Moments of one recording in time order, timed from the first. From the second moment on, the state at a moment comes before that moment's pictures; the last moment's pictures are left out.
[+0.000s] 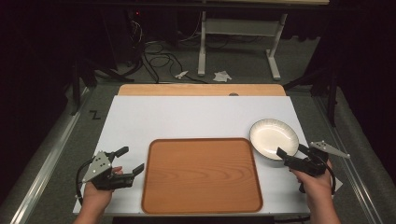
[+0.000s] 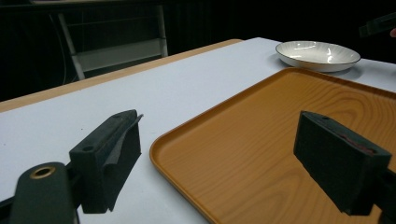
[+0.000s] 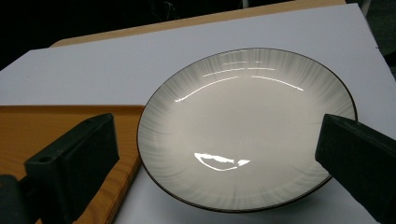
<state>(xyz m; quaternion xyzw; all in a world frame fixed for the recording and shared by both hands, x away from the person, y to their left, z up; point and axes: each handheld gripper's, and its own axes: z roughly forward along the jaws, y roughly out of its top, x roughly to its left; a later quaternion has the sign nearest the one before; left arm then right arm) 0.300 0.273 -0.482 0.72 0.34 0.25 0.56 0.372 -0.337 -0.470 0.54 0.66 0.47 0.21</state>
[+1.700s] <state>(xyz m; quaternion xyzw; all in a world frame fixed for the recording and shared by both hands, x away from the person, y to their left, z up) 0.300 0.269 -0.483 0.73 0.33 0.24 0.55 0.382 -0.374 -0.499 0.70 0.53 0.47 0.05</state>
